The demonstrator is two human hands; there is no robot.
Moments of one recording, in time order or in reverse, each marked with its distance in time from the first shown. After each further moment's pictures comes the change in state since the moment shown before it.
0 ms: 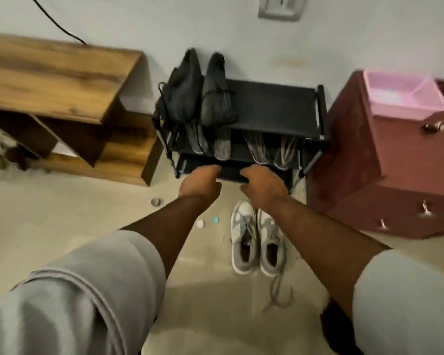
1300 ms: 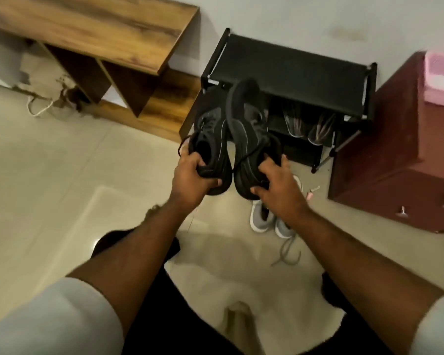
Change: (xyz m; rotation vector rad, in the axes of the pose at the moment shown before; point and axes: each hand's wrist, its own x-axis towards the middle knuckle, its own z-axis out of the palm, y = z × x) left_hand -0.151 -0.074 -0.022 -0.613 0.304 -0.174; right_hand -0.110 -0.067 0.025 0.362 0.093 -0.146
